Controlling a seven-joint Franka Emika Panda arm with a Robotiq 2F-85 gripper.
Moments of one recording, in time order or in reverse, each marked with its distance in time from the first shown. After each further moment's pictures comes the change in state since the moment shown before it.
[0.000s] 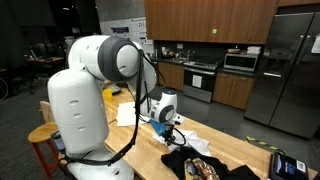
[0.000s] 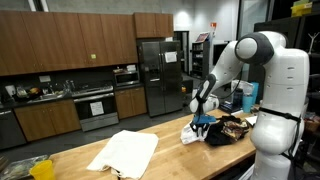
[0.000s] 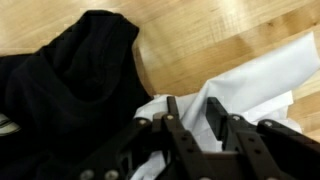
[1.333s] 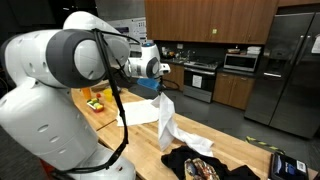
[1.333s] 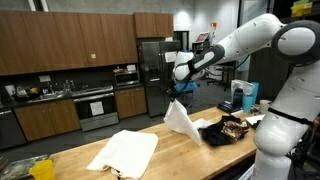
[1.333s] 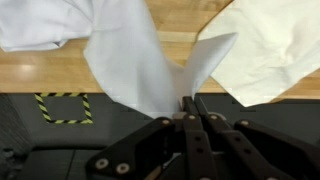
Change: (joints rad) arm 0.130 -0.308 0.126 0.304 -0.002 -0.190 -0.223
